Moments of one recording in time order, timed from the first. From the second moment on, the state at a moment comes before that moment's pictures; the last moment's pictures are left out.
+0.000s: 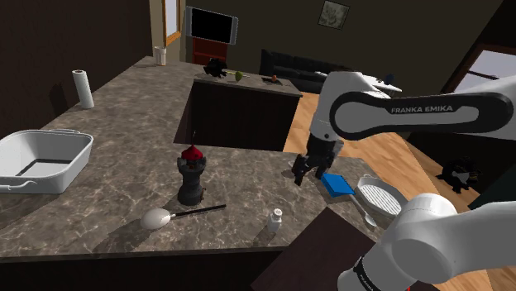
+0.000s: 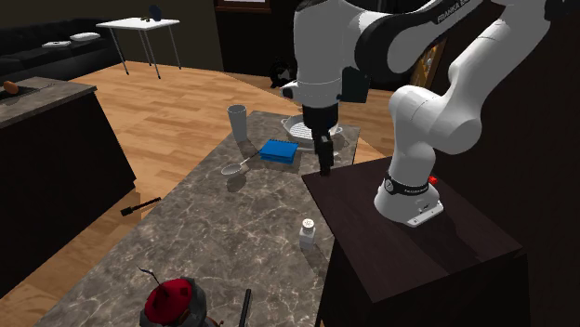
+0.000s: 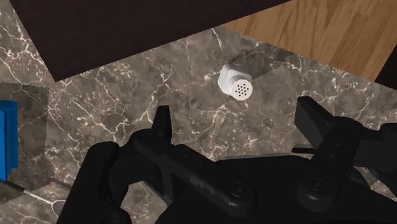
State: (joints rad) arm -0.01 -0.72 -0.01 -2.75 0.05 1.94 0.22
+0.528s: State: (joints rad) arm 0.02 -0.49 0.04 -2.87 0.11 2.31 0.30
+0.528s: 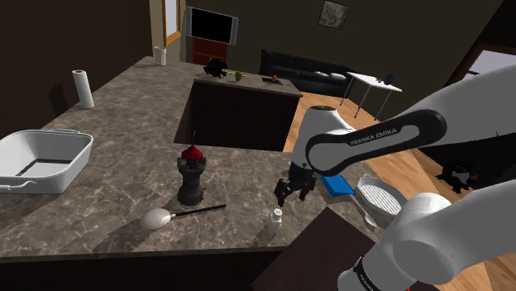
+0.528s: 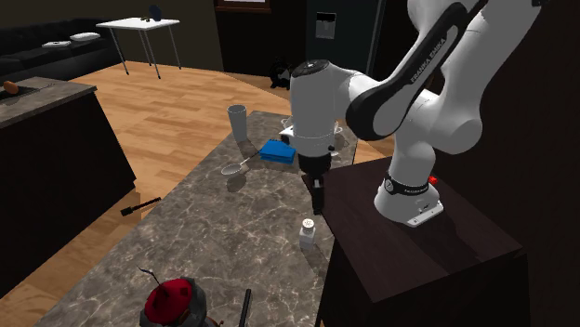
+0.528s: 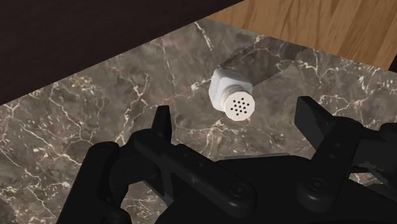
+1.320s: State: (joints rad) arm 0.06 -0.12 0.07 -2.90 0.20 2.71 0.32
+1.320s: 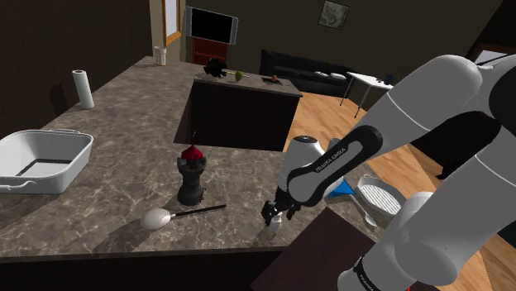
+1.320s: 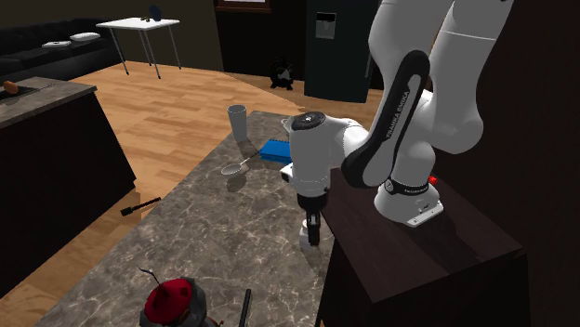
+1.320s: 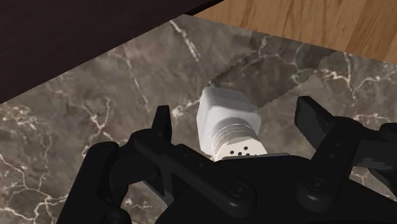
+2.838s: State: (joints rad) arm 0.06 -0.19 0.08 -2.90 0.18 2.64 0.34
